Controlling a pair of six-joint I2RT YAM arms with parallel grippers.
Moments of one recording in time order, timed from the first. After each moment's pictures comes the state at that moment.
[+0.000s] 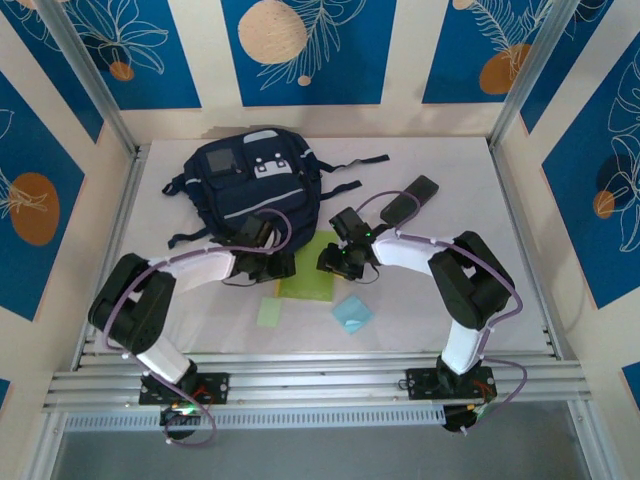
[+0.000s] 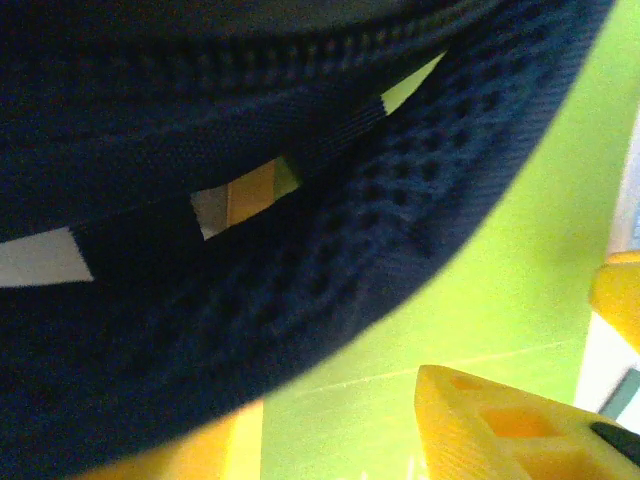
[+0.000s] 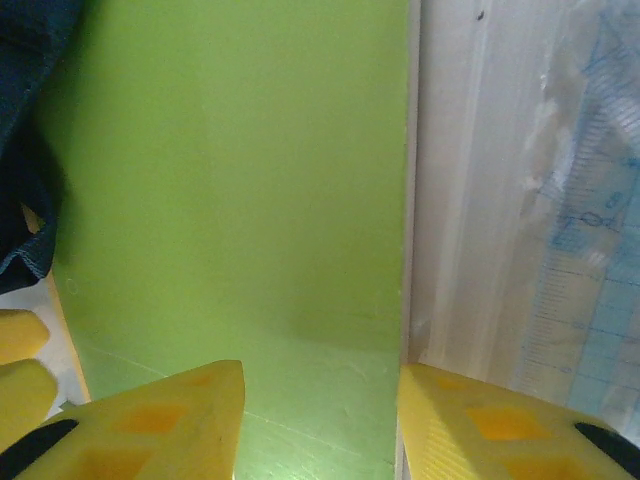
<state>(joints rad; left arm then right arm) -0.55 1.62 0.85 -0.32 0.25 -0.64 0.66 1.78 1.03 -0.40 -0.23 0.88</state>
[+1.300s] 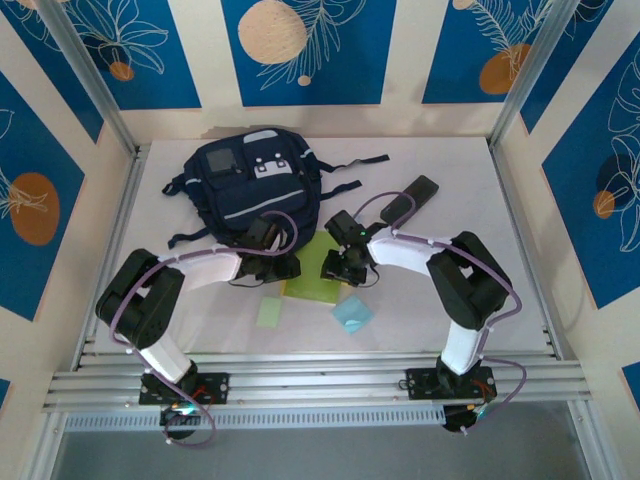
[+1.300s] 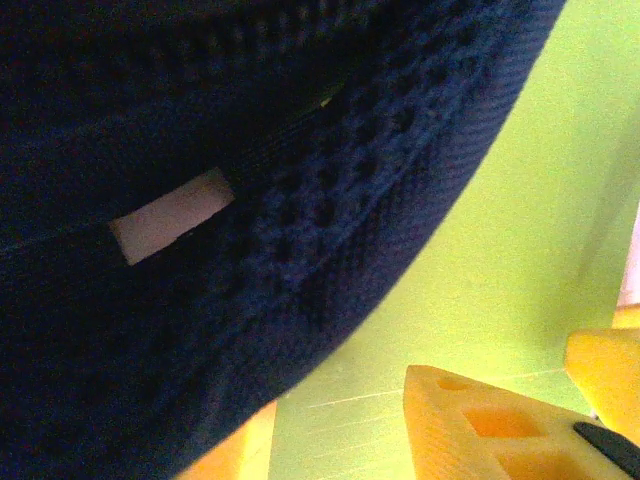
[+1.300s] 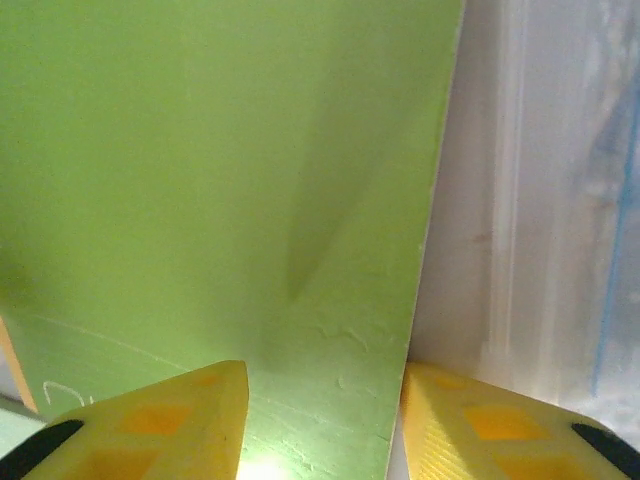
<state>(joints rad) -0.59 1.66 0.84 -0.24 0.26 -0.66 0.69 1.77 1.07 -0.58 -0.20 0.87</state>
